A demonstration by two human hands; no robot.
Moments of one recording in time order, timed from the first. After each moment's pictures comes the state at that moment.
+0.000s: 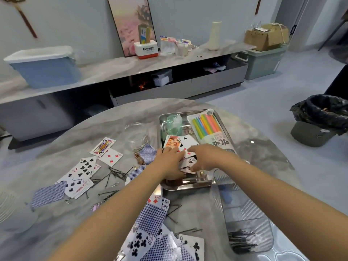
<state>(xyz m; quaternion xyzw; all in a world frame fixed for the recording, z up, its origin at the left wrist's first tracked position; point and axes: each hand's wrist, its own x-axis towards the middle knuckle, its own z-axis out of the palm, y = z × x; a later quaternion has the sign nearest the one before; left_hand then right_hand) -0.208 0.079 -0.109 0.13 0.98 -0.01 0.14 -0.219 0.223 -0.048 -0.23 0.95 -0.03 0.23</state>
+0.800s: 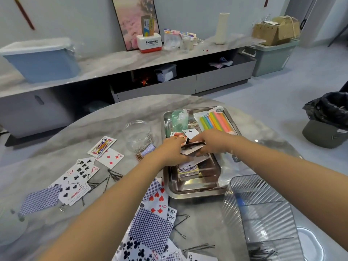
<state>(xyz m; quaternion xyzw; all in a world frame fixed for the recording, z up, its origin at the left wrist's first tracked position) -0.248 0.061 -0.099 0.08 0.97 0.17 0.12 -0.299 0.220 -0.077 -0.30 0.93 -0.08 0.20</state>
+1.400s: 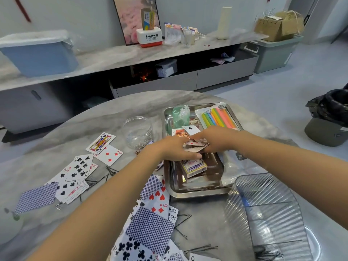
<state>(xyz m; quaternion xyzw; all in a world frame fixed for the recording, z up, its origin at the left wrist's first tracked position) -0.258 0.055 -0.096 0.11 0.96 0.16 0.20 -0.304 0.220 -0.077 -0.37 0.91 0.02 0.16</state>
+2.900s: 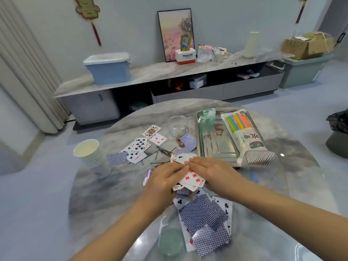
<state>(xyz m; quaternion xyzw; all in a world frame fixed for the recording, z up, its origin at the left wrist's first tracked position) 0.003 0.009 -0.085 0.22 0.89 0.20 -0.36 -0.075 0.193 -0.052 -0.55 0.81 -0.12 -0.16</state>
